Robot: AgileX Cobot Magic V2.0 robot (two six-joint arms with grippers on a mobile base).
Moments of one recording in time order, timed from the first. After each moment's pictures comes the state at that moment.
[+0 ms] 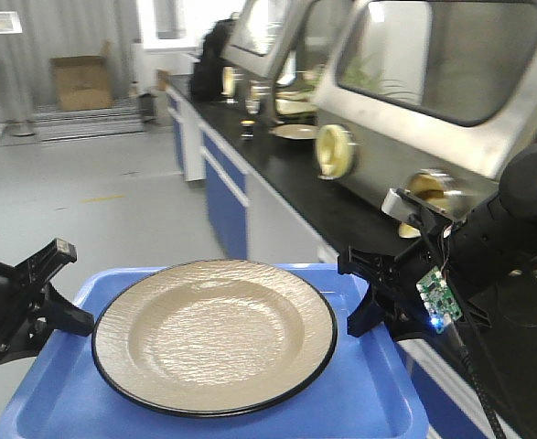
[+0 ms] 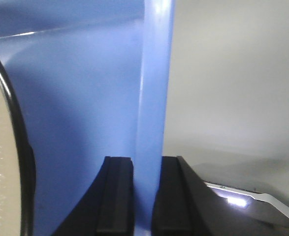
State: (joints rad) left arm 0.00 1.50 -1.31 -0.75 1.05 -0.07; right arm 0.23 1.72 -1.61 0.48 1.14 0.11
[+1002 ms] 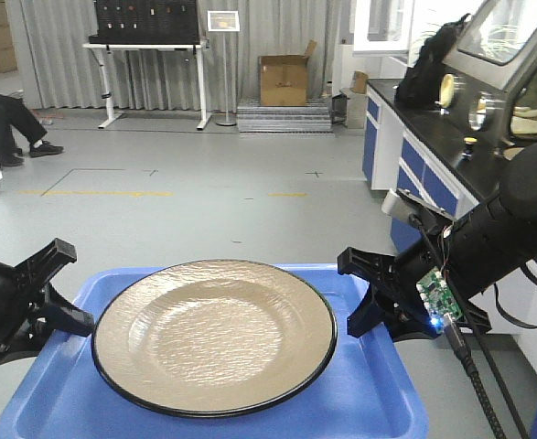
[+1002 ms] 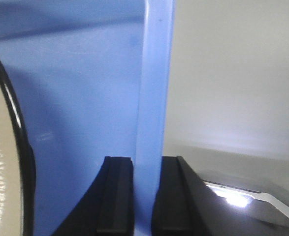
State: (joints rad) left arm 0.00 1.50 -1.31 -0.75 1.05 -0.07; right arm 0.23 1.72 -1.61 0.48 1.14 0.11
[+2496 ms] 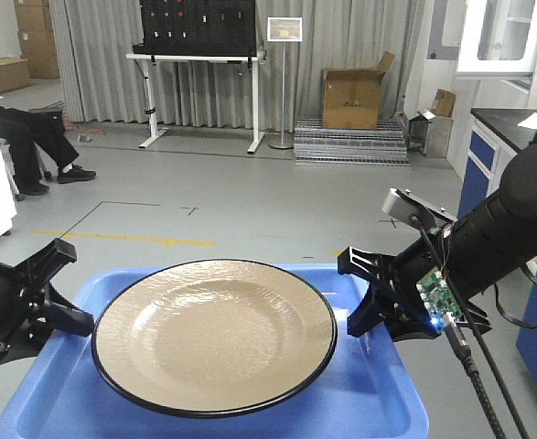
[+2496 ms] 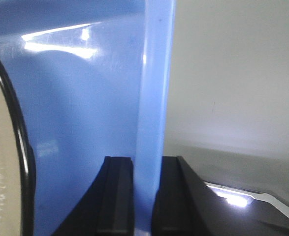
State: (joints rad) left arm 0.00 1.50 -1.31 -0.75 1.05 -0.07; right arm 0.23 1.72 -1.61 0.48 1.14 0.11
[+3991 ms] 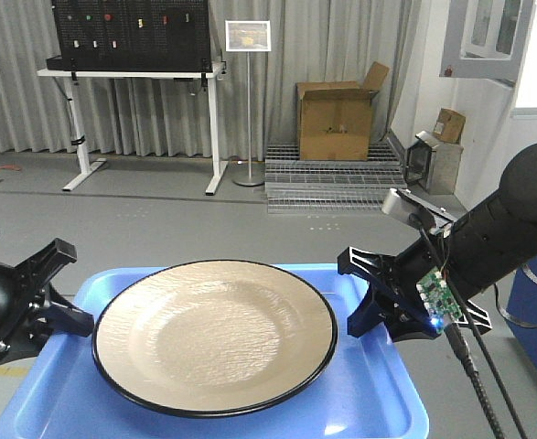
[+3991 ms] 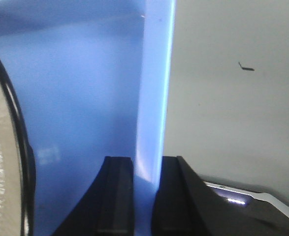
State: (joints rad) left arm 0.00 1.50 -1.31 -0.75 1.05 -0.07; right arm 0.23 1.72 -1.61 0.48 1.14 0.11
